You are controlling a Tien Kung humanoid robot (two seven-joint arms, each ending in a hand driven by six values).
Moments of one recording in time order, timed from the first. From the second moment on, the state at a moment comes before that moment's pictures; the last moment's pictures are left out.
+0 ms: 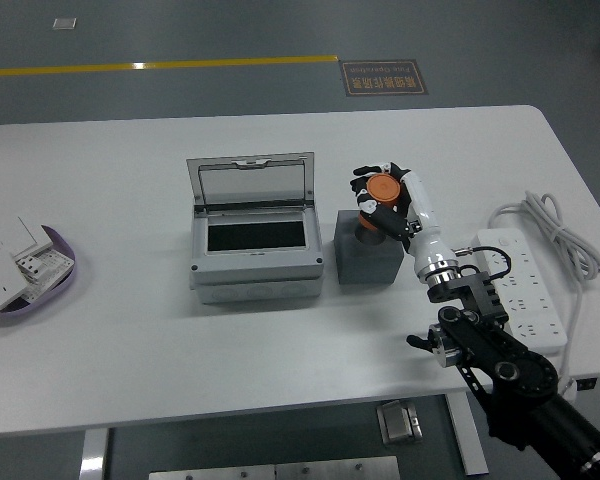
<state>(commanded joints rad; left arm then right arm) -0.03 0.11 -1.29 -0.18 1.33 -0.05 0.25 0.33 -0.04 1.06 1.08 -1.20 -0.27 0.43</state>
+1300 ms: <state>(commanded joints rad) -0.04 0.12 -1.32 -0.18 1.37 -0.06 0.27 0.66 0.00 0.68 1.11 -1.99 -0.09 -0.09</state>
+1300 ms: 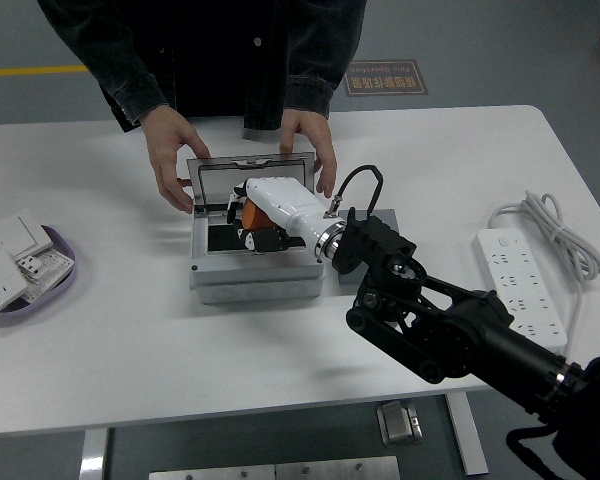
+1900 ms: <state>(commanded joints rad) -0.04 0.12 -1.32 -0.18 1.37 -0.06 0.27 0.66 0.00 0.67 1.09 -2.07 -0.01 -0.08</state>
